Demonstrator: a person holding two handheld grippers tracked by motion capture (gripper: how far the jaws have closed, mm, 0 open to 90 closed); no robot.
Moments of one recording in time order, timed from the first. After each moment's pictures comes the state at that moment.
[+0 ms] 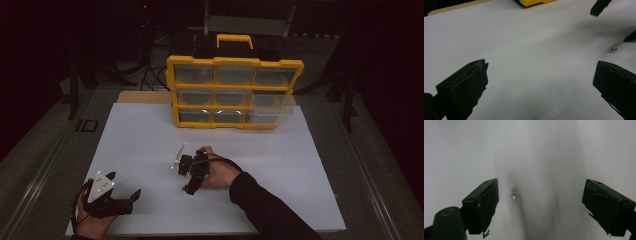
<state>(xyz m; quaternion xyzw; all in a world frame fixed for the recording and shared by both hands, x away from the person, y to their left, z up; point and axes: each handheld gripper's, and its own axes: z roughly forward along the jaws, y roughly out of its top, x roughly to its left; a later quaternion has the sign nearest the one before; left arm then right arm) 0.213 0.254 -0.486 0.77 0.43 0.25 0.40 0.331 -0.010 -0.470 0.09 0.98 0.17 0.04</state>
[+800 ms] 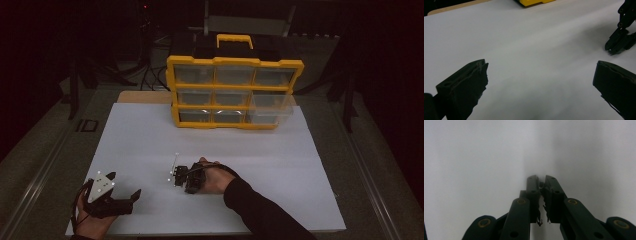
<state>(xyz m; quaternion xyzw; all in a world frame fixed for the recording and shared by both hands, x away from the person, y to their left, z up) 0.213 0.254 -0.486 0.77 0.43 0.25 0.40 0.316 0.002 -0.487 0.05 0.99 0.11 0.00</state>
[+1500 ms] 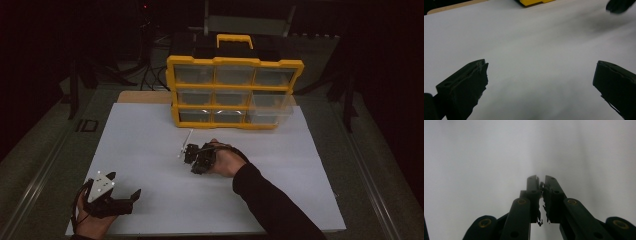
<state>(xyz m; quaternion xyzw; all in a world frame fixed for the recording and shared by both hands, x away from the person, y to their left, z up) 0.214 0.254 -0.486 0.77 0.43 0.25 0.40 0.352 -0.028 -0.437 0.11 0.98 0.15 0.02</state>
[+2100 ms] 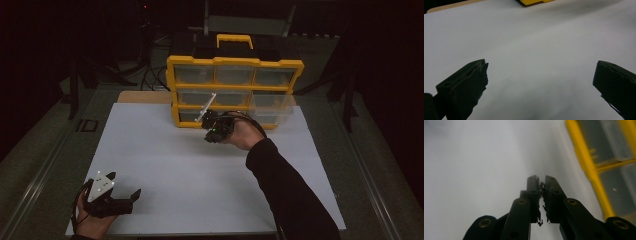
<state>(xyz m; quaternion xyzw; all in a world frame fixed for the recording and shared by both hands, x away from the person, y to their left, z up) 0.214 0.255 -0.487 0.76 0.44 0.25 0.40 0.403 -0.072 -0.370 0.17 0.96 0.18 0.08</state>
